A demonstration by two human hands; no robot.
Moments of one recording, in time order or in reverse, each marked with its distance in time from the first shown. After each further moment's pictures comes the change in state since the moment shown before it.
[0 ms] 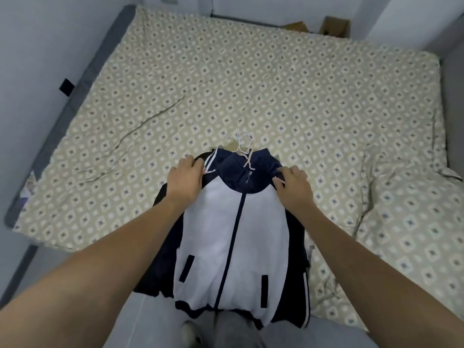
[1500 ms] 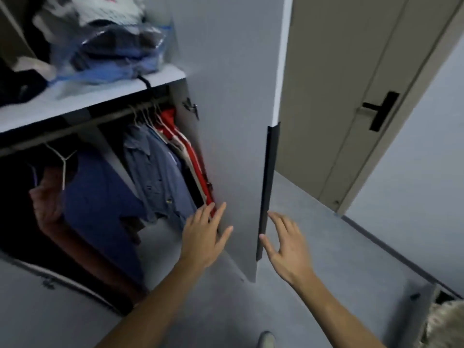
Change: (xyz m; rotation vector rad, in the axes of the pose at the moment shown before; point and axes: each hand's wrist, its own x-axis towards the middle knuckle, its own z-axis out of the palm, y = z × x) left_hand -1.059 0.048 -0.015 0.049 0.638 -2.034; right_hand -0.841 -0.419 0.202 0.097 -0.981 -2.125
